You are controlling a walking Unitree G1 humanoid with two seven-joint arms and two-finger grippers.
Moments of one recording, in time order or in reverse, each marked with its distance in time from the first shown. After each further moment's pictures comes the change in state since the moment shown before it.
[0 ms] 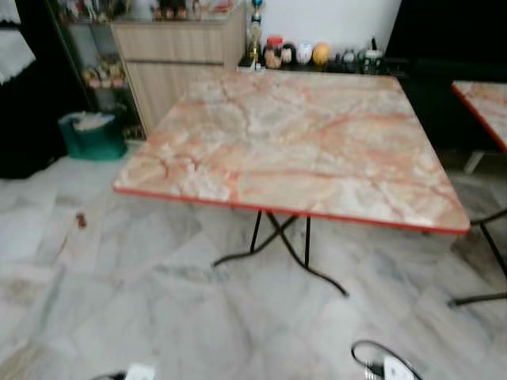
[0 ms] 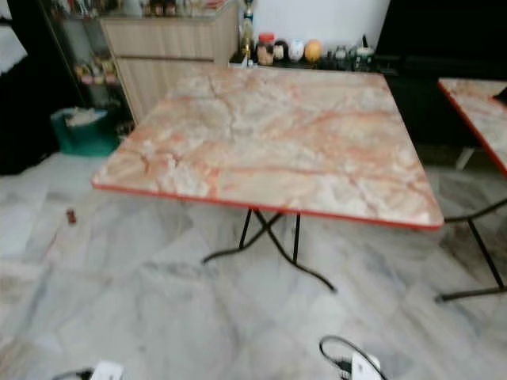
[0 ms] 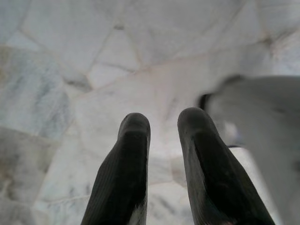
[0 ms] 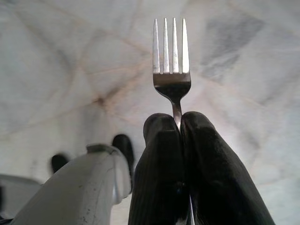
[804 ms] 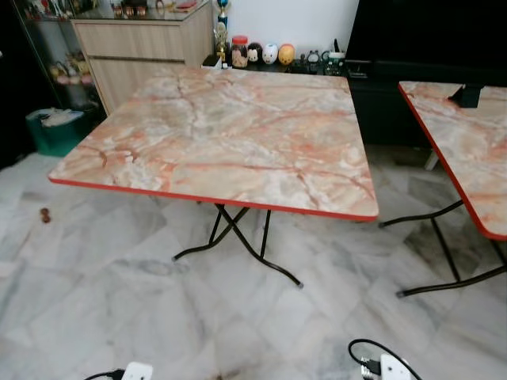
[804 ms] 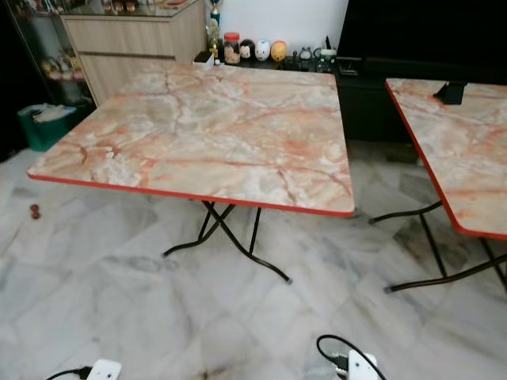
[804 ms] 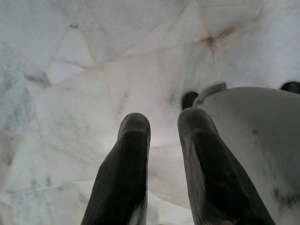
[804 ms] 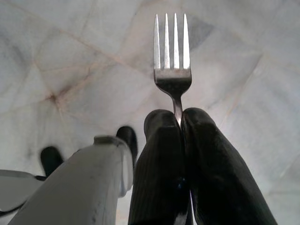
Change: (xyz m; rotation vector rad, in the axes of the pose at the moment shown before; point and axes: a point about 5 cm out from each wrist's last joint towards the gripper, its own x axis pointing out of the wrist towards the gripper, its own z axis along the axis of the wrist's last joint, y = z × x) left arm 0.000 -0.001 0.002 -0.004 -0.001 -0.002; right arm 0.000 0.000 0.001 -0.027 0.001 0.011
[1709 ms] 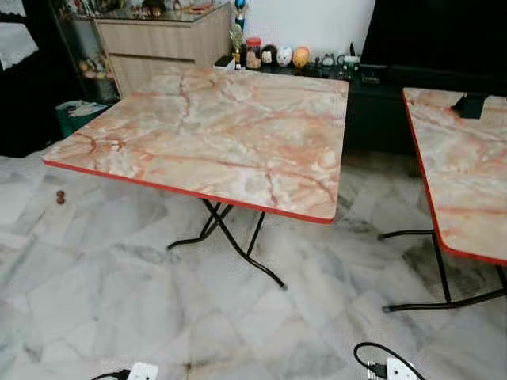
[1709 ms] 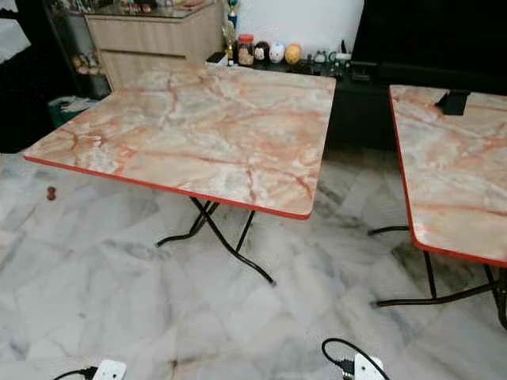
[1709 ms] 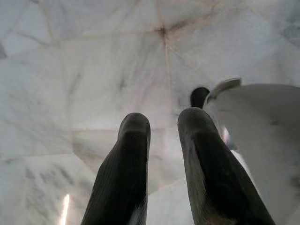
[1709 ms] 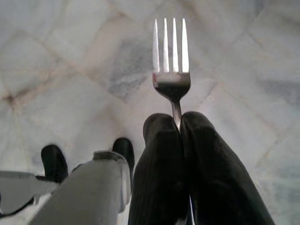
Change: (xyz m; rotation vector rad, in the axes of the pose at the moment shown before) left arm 0.000 0.005 -0.001 -0.002 0.008 0.009; right arm 0.001 0.005 0.006 0.002 -0.013 0.015
